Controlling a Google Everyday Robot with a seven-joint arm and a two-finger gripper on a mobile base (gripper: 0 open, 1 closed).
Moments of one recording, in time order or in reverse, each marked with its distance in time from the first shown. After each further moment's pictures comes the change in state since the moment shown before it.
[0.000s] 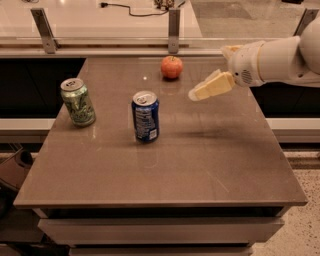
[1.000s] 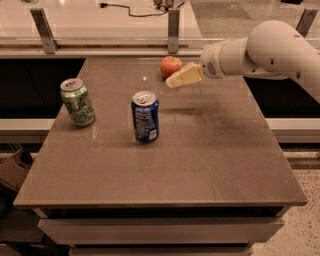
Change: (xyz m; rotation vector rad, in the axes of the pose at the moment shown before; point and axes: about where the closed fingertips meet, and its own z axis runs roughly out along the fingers) arm -0.006 -0.041 0.087 0.103 0.014 0.100
